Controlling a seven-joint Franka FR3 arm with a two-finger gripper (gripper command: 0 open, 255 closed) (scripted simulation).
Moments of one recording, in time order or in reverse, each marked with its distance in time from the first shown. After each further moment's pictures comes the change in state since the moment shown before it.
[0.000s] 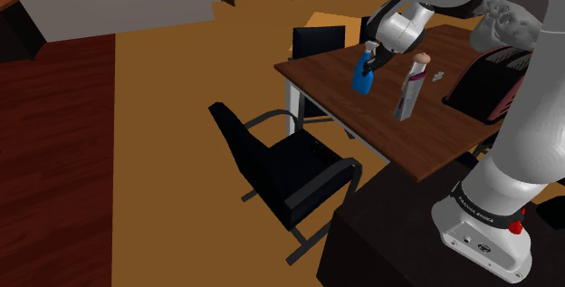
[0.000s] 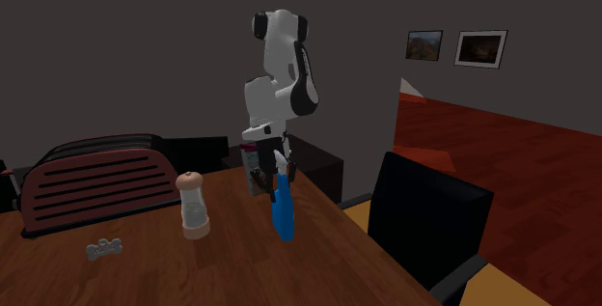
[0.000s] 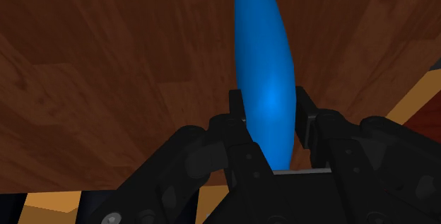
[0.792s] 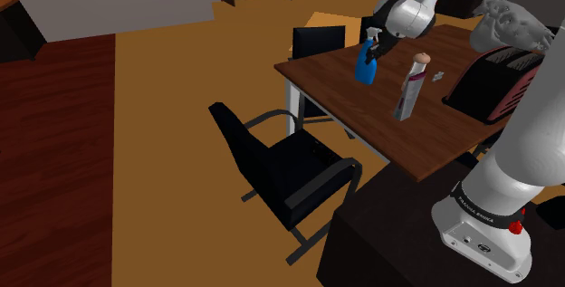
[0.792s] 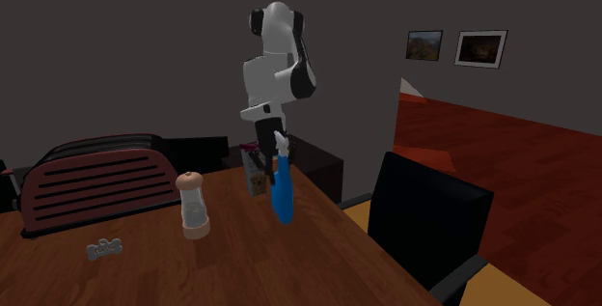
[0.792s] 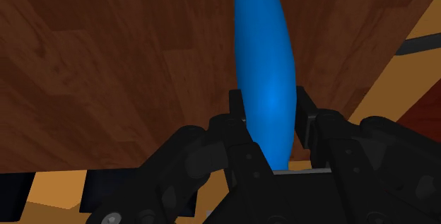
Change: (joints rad) arm 0.067 -0.112 -0.092 0.000 -0.214 -0.084 0.183
